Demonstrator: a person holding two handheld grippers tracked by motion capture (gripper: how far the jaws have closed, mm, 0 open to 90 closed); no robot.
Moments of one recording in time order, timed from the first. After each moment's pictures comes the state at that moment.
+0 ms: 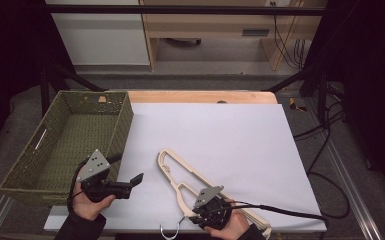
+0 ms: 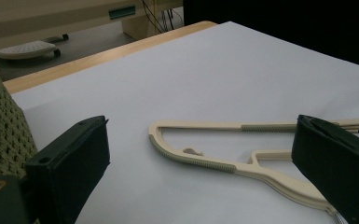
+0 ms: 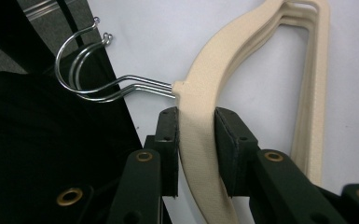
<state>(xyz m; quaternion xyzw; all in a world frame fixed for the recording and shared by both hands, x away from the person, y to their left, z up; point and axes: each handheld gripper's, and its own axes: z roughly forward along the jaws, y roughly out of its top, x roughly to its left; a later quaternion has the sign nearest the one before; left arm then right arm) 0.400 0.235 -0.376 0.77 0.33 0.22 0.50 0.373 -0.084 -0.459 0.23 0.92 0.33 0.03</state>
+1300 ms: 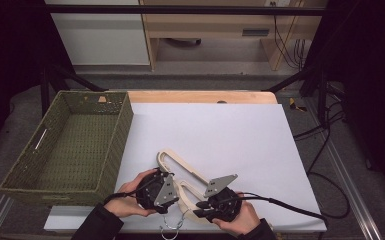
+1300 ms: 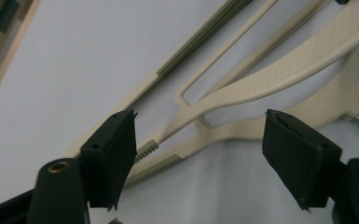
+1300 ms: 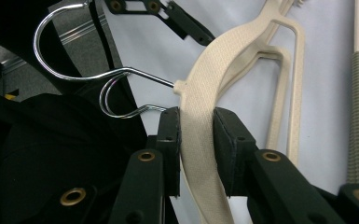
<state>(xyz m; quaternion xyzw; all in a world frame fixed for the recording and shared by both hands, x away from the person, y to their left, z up) 0.409 0.121 -0.436 0.92 0.01 0.25 0.29 0.384 -0.106 -0.429 0.22 0.90 0.37 -0.01</state>
